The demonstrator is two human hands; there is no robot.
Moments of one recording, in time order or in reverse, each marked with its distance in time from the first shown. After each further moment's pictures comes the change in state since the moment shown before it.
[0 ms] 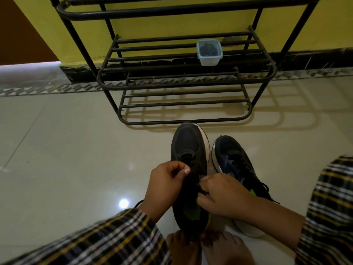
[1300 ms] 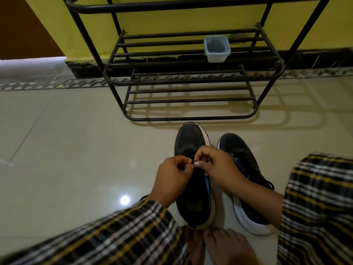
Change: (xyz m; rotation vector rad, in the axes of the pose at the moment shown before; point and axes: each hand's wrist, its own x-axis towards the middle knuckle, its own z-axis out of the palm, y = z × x) left_hand 0.011 -0.007 0.004 0.015 -0.049 -0.063; right_hand 0.043 0.011 0.009 0.656 0.391 0.187
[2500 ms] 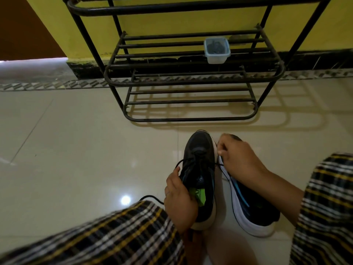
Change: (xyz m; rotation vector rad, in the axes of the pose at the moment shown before) left_hand -0.041 -0.016 0.045 0.197 0.073 -0.131; right_hand -0.003 -0.022 -0.048 -0.473 0.014 0.153
